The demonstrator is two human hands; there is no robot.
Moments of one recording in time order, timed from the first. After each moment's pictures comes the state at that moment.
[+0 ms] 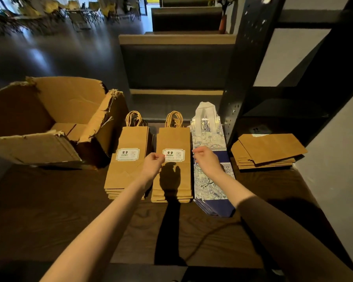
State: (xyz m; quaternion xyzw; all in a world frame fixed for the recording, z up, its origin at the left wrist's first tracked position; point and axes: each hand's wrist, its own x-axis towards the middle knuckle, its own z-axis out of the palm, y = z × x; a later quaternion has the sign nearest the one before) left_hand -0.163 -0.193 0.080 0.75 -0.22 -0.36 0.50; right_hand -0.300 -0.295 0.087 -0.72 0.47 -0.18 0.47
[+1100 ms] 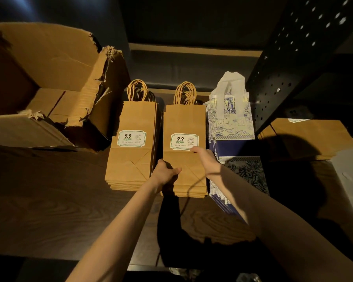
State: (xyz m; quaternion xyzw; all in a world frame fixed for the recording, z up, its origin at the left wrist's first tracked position) left_hand -0.126 -0.208 -0.022 0.79 -0.14 -0.47 0.36; right_hand -0.226 -0.314 -0.001 -0.51 0.57 -0.07 0.64
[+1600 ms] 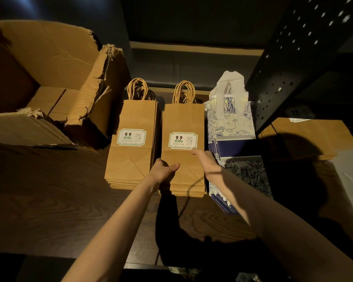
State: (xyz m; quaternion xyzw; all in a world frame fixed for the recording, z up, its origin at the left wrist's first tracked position) left_hand -0.121 -0.206 -0.019 0.77 -0.10 -0.50 0.39; right_hand -0.228 -0.312 -0.009 -0.52 0.57 -0.08 0.63
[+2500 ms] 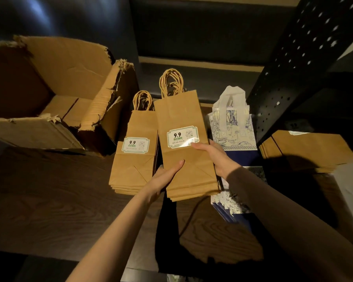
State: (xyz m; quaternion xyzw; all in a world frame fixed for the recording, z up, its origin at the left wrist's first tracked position) left_hand -0.126 -0.188 0.013 0.68 -0.14 -0.53 0.48; right_hand -0.233 -0.326 0.050 -0.49 0.43 -0.13 0.75
